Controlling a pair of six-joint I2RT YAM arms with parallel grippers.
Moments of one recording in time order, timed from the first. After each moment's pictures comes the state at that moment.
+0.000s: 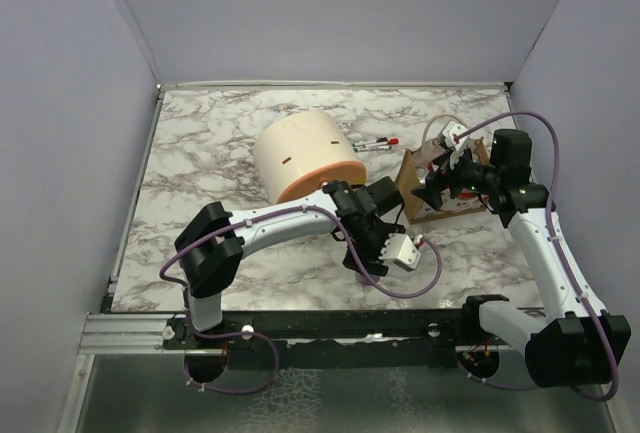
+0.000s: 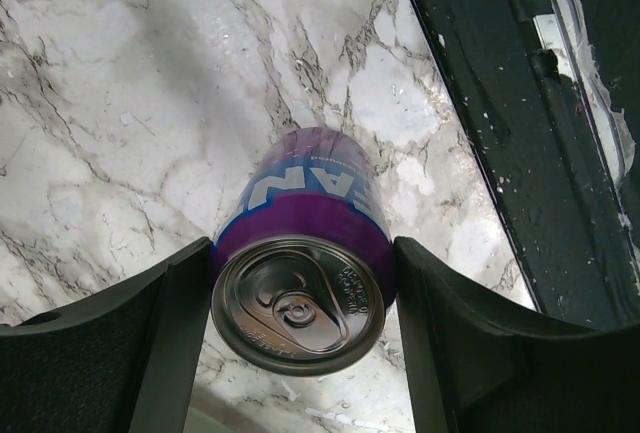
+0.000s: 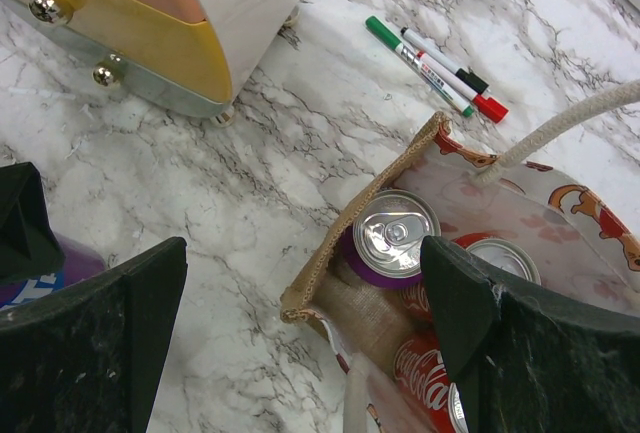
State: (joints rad) left arm -1.10 1.81 1.47 -0.86 0.47 0.86; right arm 0.03 1.06 0.91 -0.45 -0.75 -0.53
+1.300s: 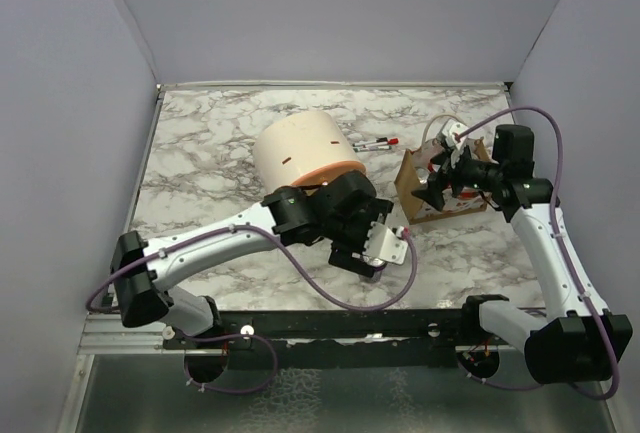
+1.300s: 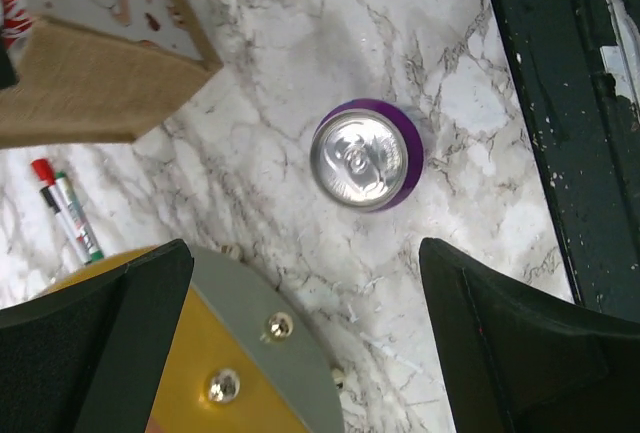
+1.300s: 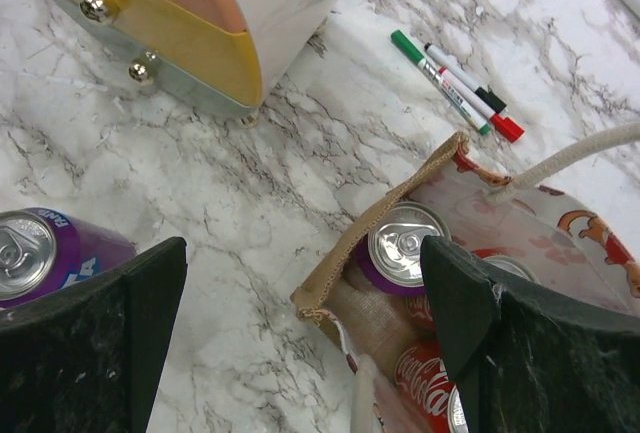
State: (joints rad) left arm -1.15 1.50 1.37 -0.76 0.24 0.78; right arm 0.03 1.07 0.95 -0.52 -0.80 -0.59
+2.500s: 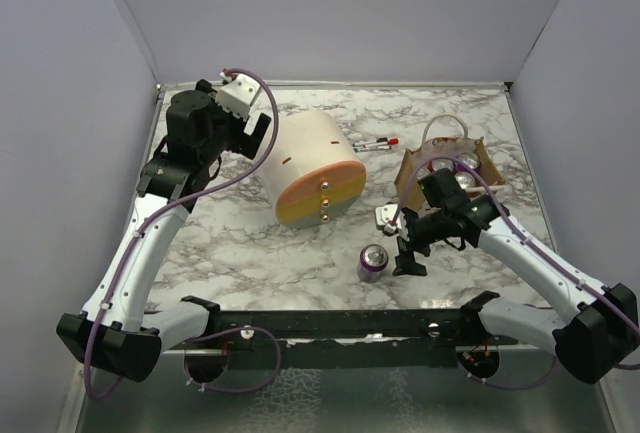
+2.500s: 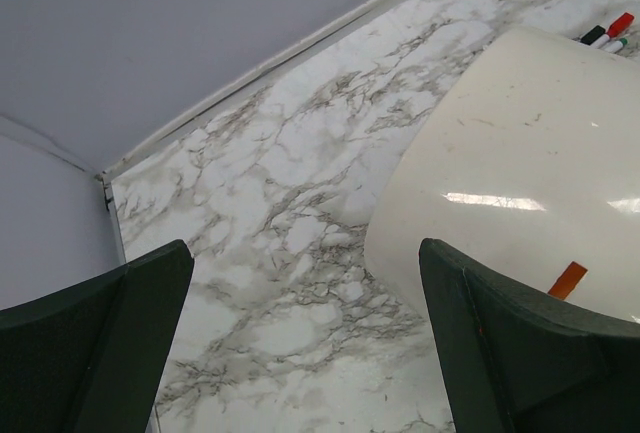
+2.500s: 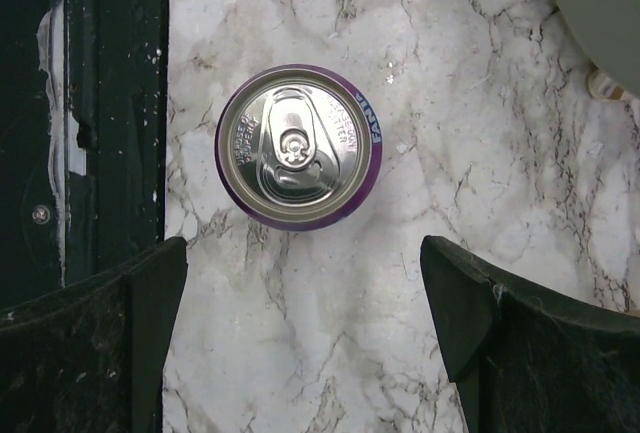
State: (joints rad) left arm -0.30 1.13 1.30 -0.47 0.03 0.32; right arm 0.52 1.08 0.82 -0.85 -0.70 -0.94
